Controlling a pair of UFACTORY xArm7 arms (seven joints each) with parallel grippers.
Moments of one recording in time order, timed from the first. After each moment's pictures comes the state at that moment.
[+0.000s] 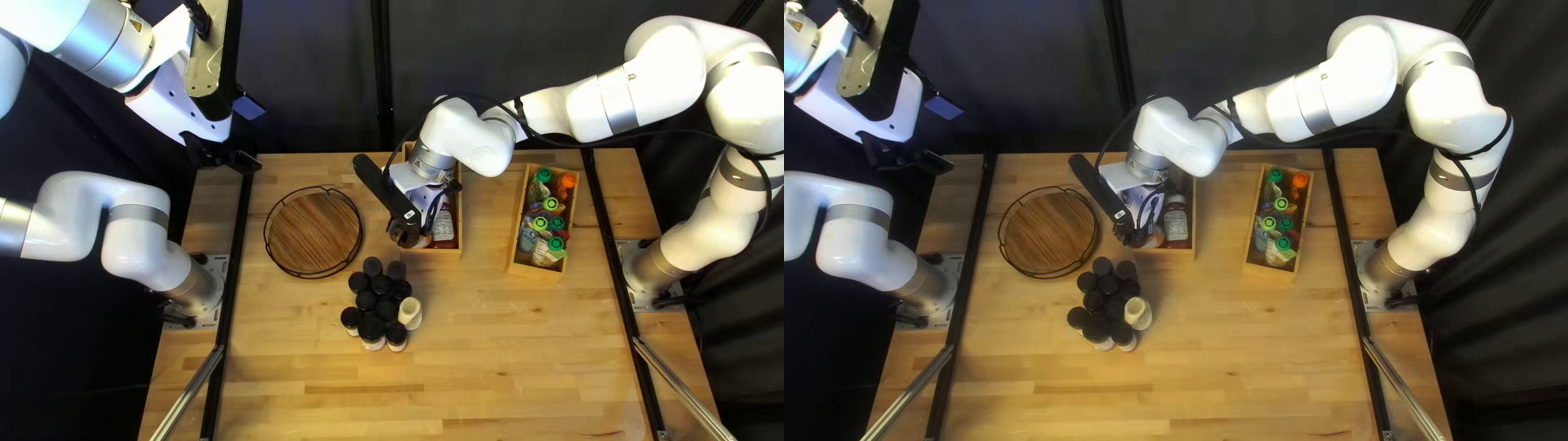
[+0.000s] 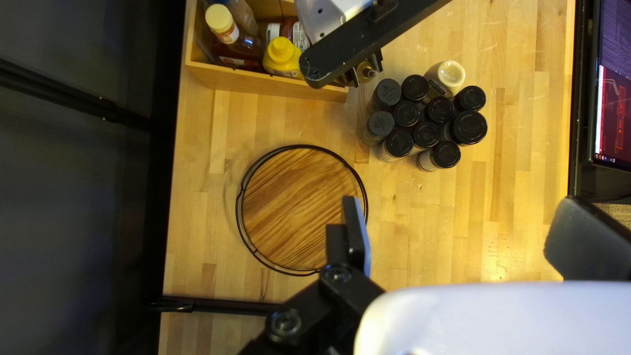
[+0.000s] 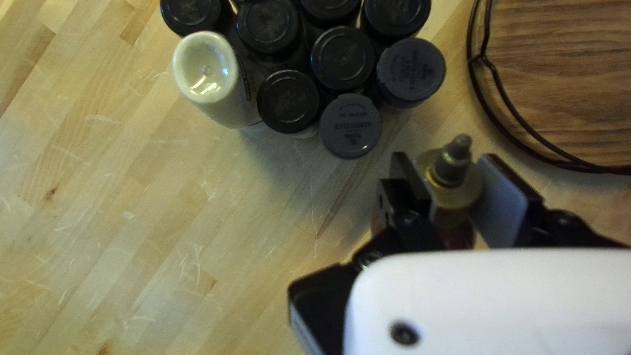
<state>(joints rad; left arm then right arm) 0.10 -0.85 0.02 1.13 -0.01 1.47 0.08 2.52 -0.30 -2.66 1.23 0.38 0.71 -1.05</state>
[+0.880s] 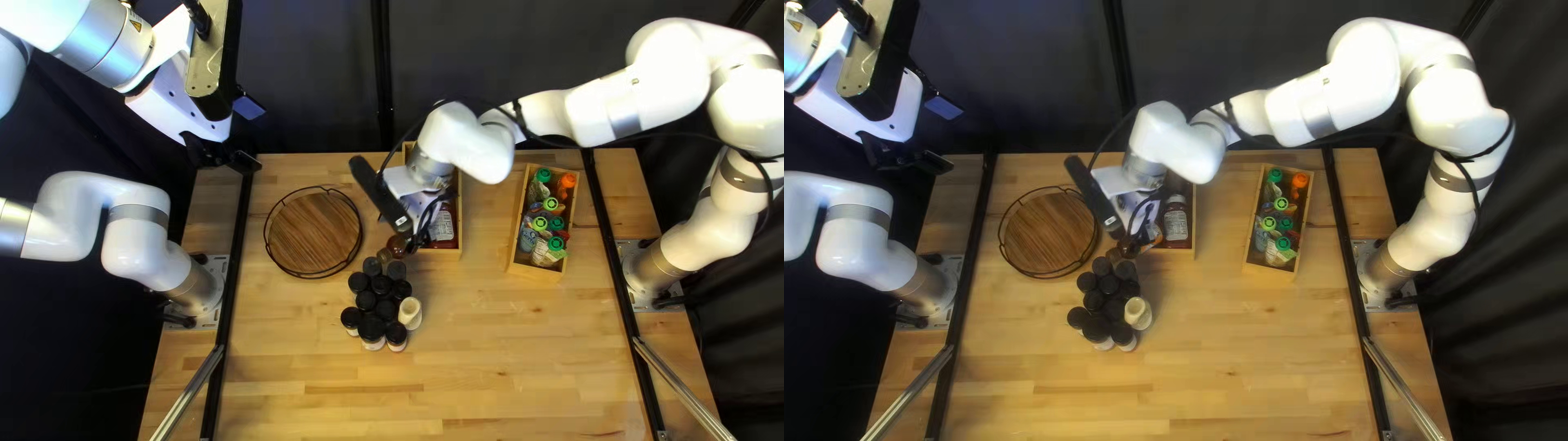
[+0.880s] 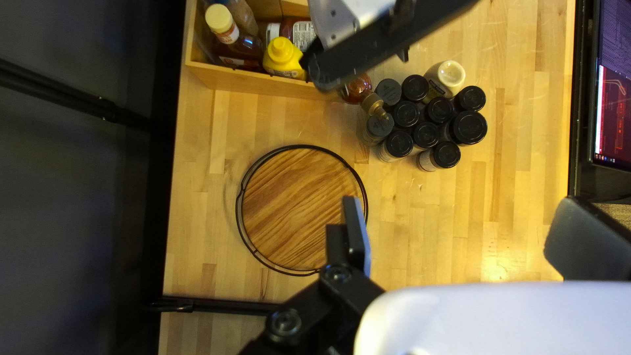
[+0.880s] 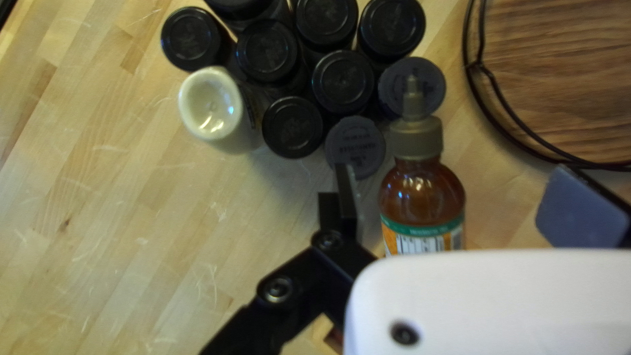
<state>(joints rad) 0.10 -0.85 0.02 1.13 -0.01 1.47 0.08 2.63 -0.39 -2.71 1.30 0.25 0.67 -0.84</state>
